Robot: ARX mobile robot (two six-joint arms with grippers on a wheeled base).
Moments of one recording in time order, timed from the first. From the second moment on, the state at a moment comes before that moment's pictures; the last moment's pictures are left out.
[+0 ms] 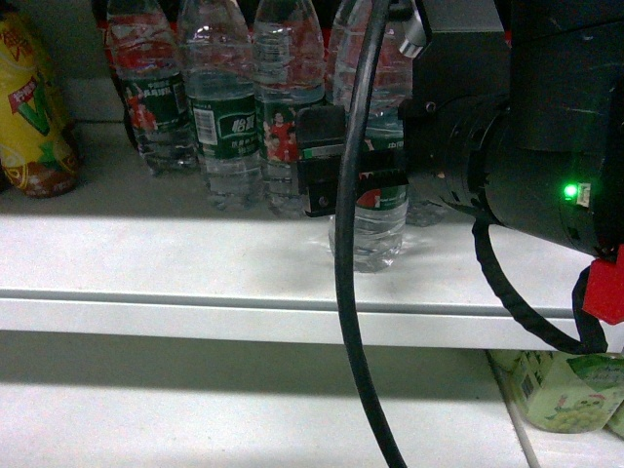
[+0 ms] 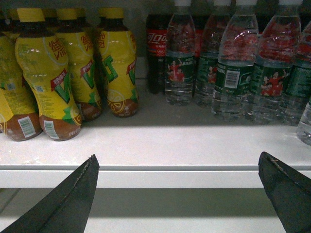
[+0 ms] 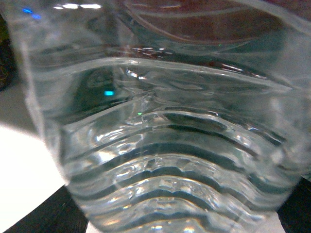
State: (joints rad) left arm 0.00 0.01 0.01 0.00 0.00 0.00; right arm 0.50 1.81 0.88 0.66 0.13 0.09
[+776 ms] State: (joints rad) left arm 0.00 0.01 0.01 0.00 0.00 0.00; right arm 0.52 1.73 0.80 0.69 0.15 0.11
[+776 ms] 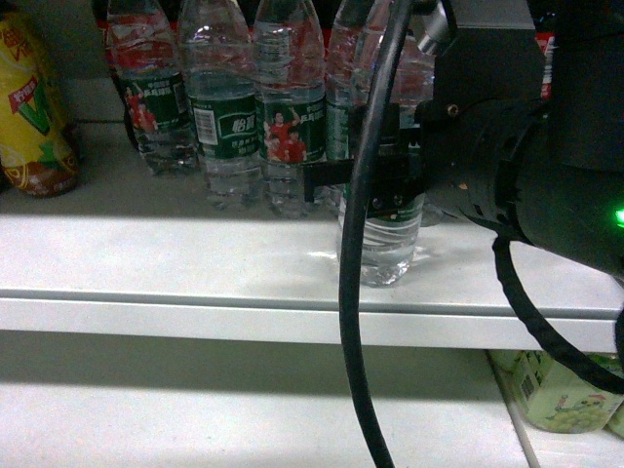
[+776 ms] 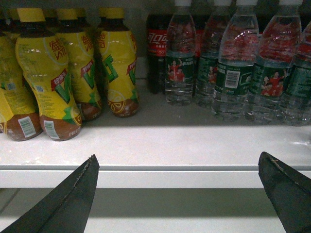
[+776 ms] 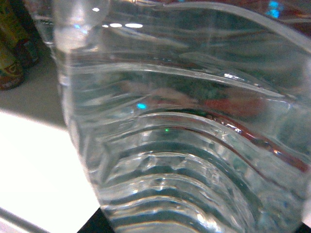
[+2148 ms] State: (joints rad) left arm 0.00 0.01 0.01 0.00 0.00 0.00; right arm 0.07 0.78 0.30 0.28 -0.13 0.07
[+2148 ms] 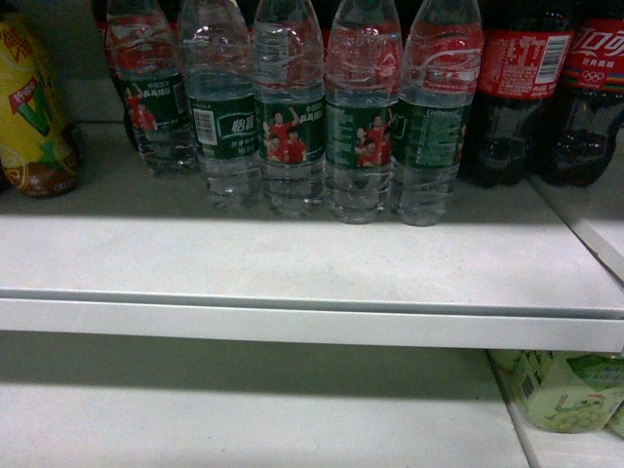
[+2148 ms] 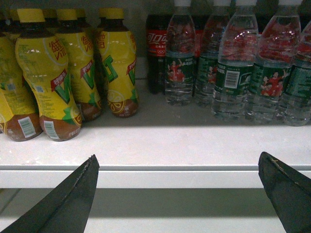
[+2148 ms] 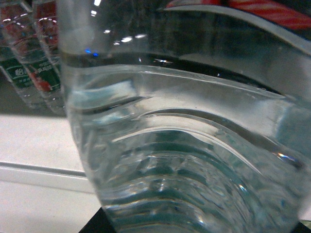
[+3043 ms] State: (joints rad) left arm 0.00 0.01 0.01 0.00 0.00 0.00; right arm 0.02 0.71 0.30 0.23 -0.13 0.08
